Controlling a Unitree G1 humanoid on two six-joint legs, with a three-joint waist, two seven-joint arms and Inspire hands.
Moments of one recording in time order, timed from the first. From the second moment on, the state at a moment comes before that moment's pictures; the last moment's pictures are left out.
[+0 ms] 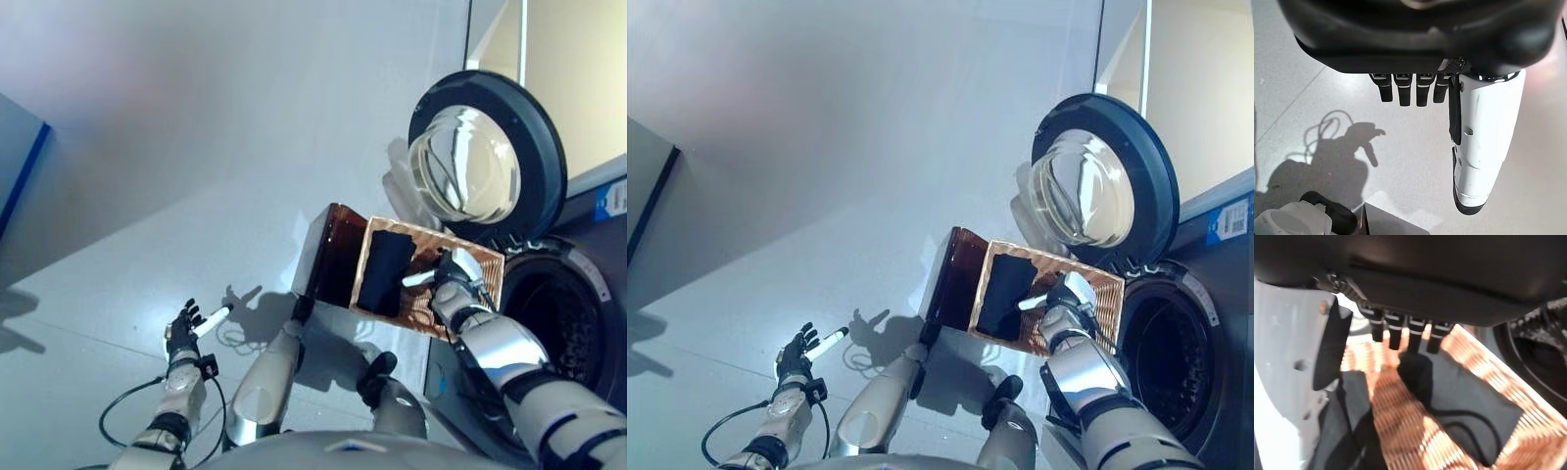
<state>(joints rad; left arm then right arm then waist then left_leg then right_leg) -0.11 0.22 -0.12 1.03 -0.46 -0.31 0.27 -0.77 -0.35 0.36 1.59 -0.12 0.02 -0.40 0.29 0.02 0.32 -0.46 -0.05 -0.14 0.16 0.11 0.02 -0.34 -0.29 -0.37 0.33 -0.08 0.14</state>
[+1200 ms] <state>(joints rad) -0.19 0.22 -0.10 0.91 -0.59 -0.31 0.31 -0.99 -0.52 0.43 1.58 -0.10 0.07 -0.44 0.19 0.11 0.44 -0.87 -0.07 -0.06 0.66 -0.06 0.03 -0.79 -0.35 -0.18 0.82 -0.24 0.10</state>
